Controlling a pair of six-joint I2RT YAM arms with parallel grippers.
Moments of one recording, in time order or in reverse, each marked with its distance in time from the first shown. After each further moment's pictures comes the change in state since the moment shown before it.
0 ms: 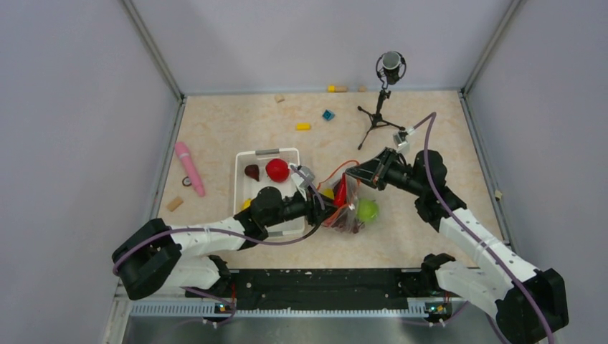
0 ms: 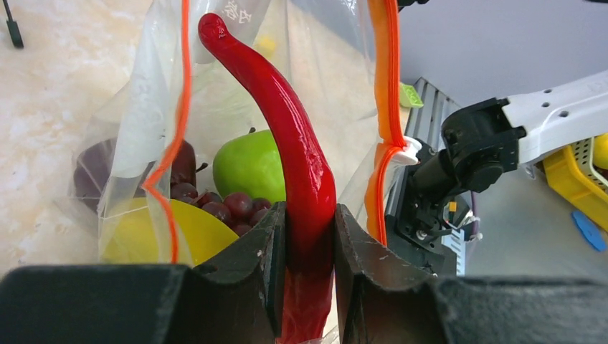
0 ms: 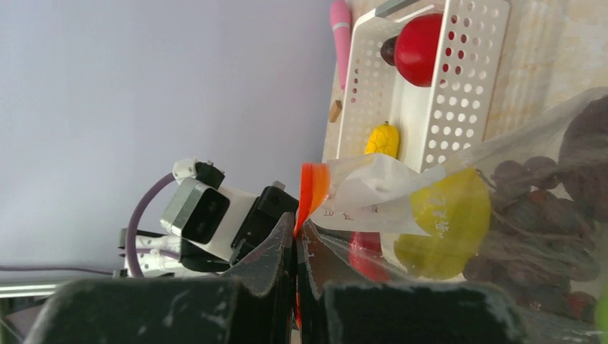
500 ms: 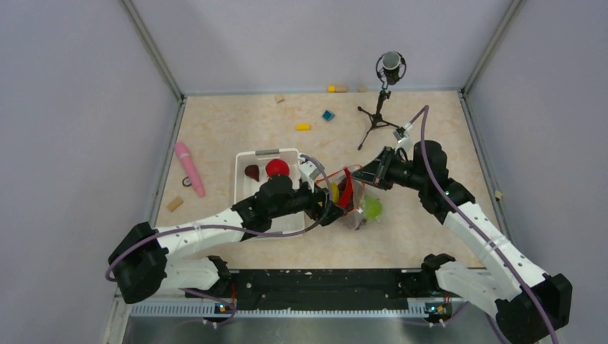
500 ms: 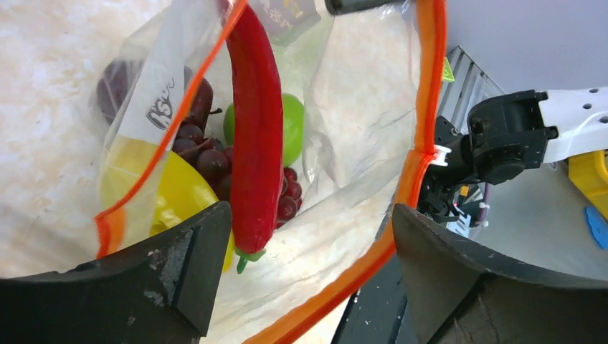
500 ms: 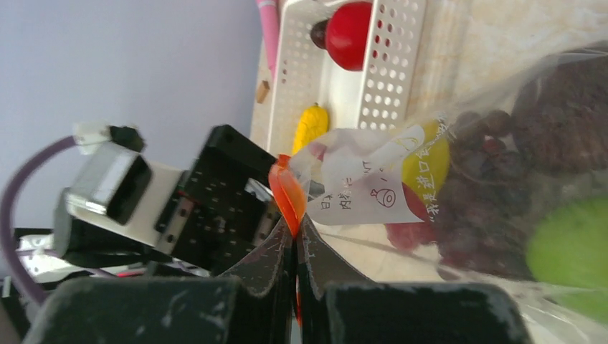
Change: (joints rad) left arm -0.003 -0.014 0.208 -0.452 -0.037 0.019; right arm 0.000 0.002 0.161 -0.371 0.041 -0.277
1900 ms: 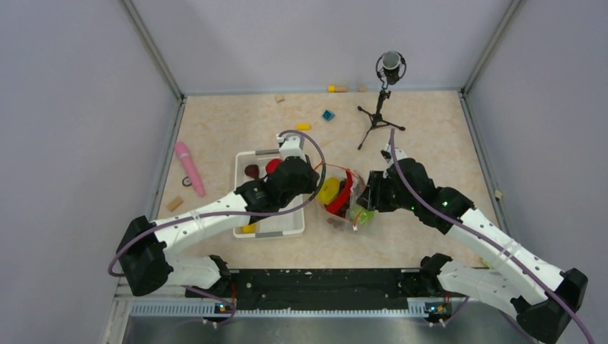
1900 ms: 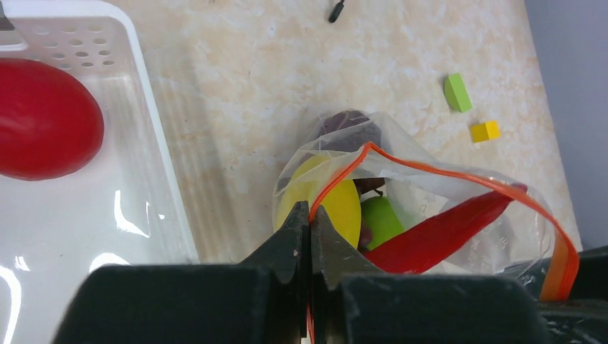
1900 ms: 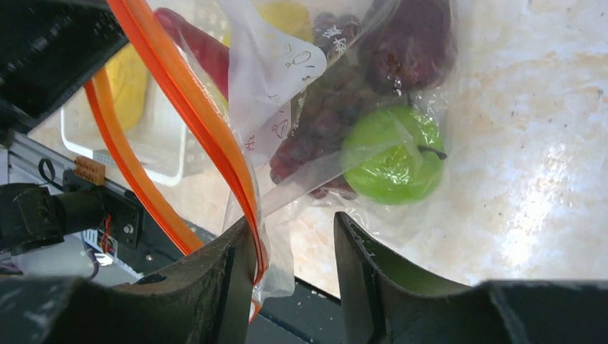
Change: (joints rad) left arm -0.004 0.051 0.280 -0.494 -0.650 -0.288; right arm 0.288 -0.028 0.096 -0.491 0.496 -0.328
